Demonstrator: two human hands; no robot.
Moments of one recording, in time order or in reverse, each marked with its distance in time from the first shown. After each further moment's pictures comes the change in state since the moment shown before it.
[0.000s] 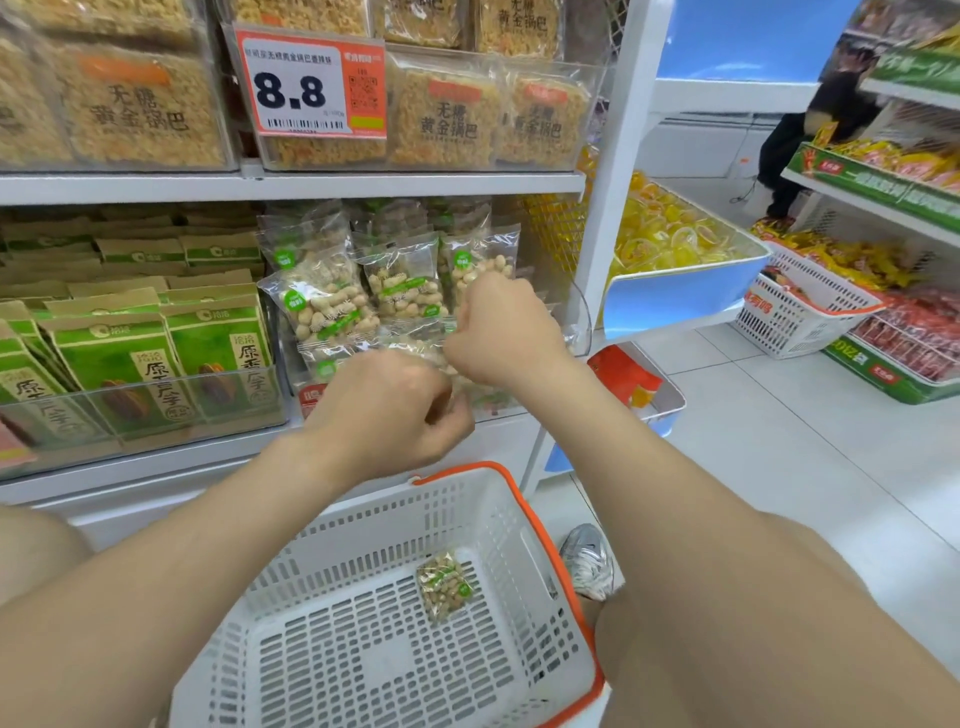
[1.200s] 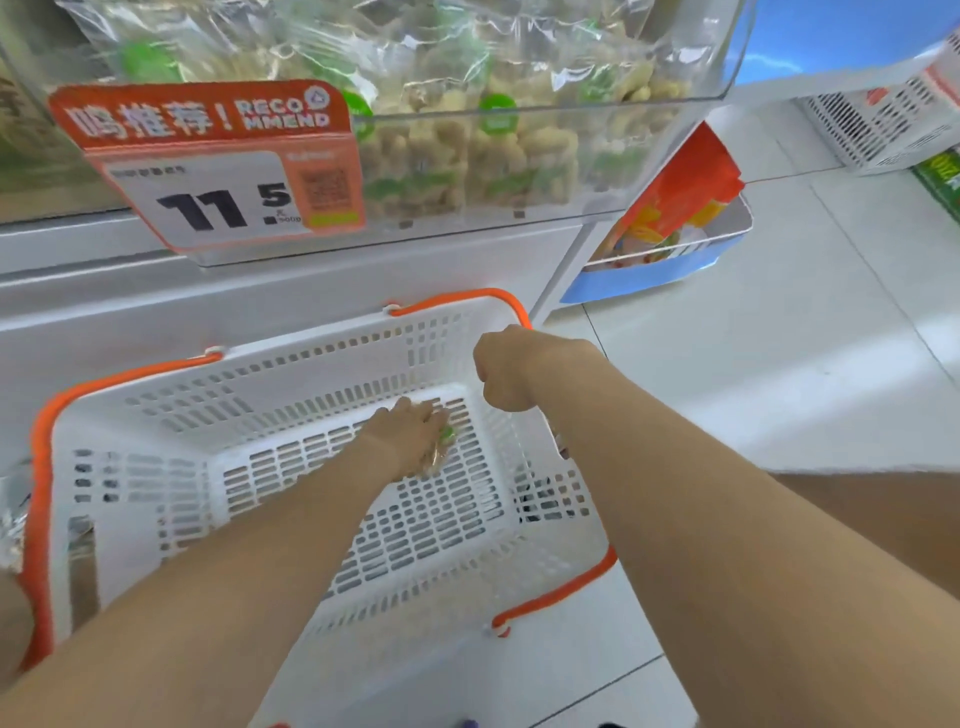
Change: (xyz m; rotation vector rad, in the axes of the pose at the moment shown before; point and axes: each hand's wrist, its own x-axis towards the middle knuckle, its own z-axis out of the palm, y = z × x) left_hand -0.192 -0.013 0.327 0.053 -1.316 -0.183; right_hand -0.020 0.142 0.201 -0.453 -0.981 0.089
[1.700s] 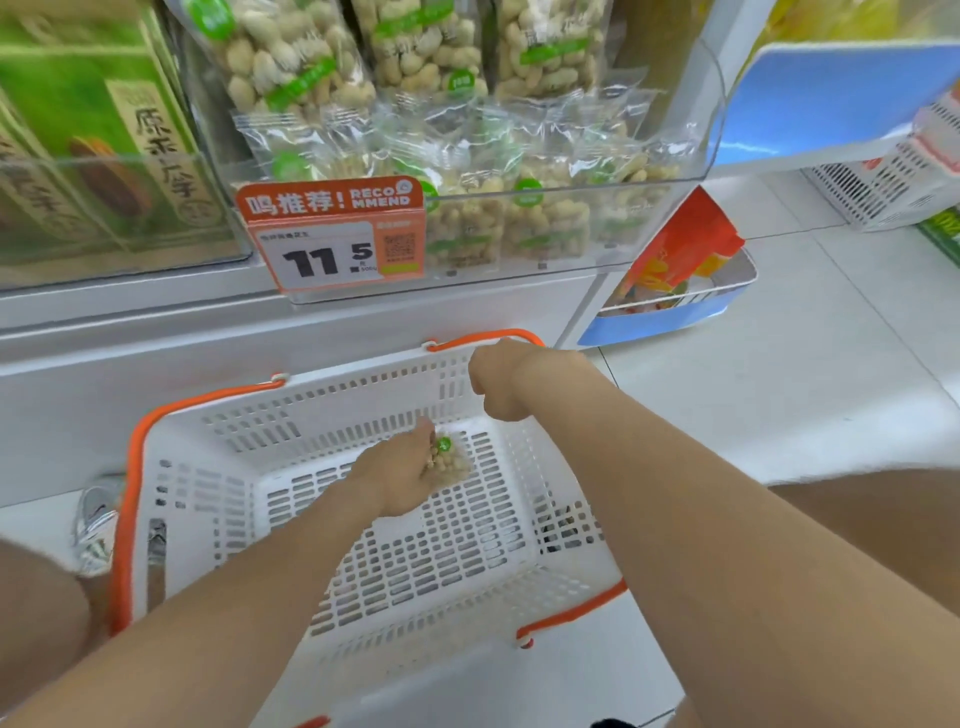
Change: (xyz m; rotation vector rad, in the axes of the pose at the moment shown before) left_hand -0.074 -0.017 -0.010 -0.546 0.259 -0.105; right_hand -0.024 -0.035 -0.029 -0.066 0.036 -0.066
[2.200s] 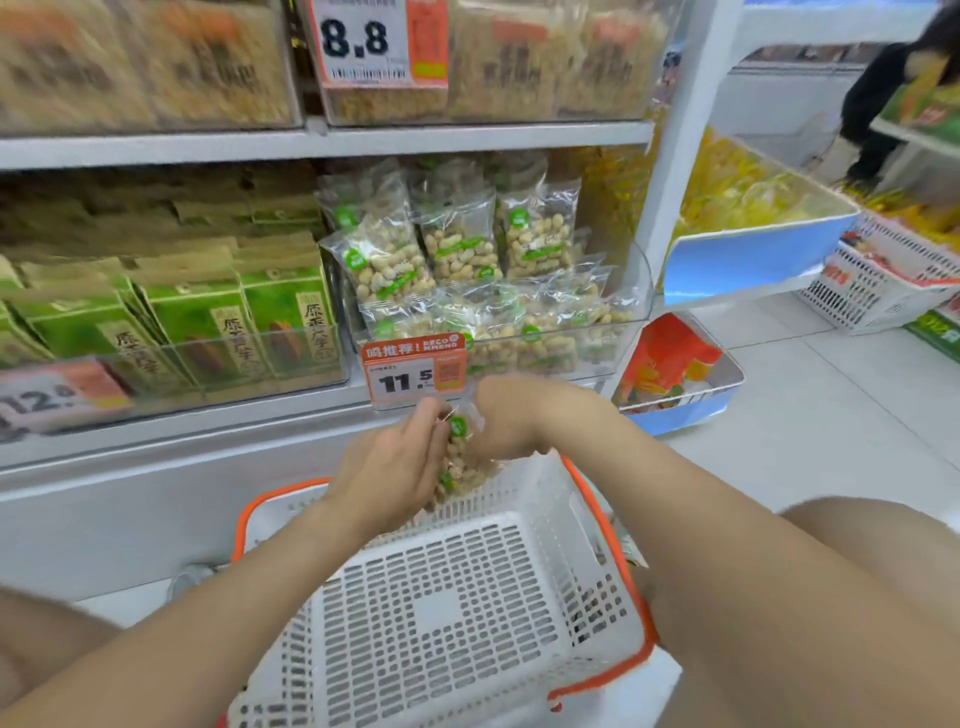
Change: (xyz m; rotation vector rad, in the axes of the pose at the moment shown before) left_hand -0.137 0.056 -0.166 0.050 0.818 0.332; right_hand -0.127 -0.039 -0.079 0.101 0.201 -0.162
